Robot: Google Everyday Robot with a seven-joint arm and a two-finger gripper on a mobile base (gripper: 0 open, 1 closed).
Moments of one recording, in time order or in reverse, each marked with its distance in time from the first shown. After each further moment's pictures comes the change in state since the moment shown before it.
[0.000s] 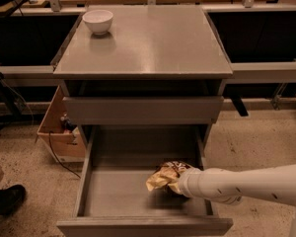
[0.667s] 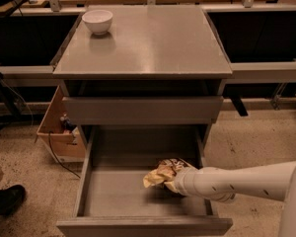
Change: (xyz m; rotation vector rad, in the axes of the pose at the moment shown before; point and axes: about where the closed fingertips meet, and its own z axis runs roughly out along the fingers) arm -0.007 0.005 0.025 -0.016 -0.020 0.025
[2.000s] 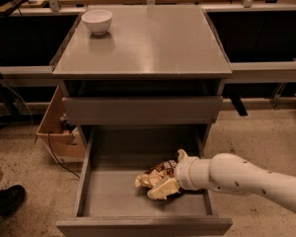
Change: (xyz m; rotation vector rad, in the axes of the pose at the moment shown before) arm -0.076 0.042 -0.091 -0.184 -0.143 0.002
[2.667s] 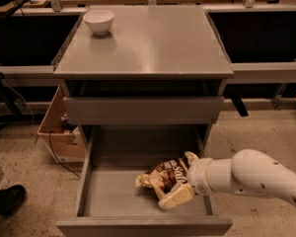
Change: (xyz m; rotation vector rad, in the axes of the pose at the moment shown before) arm -0.008 0.023 -0.072 -0.090 0.009 -0.050
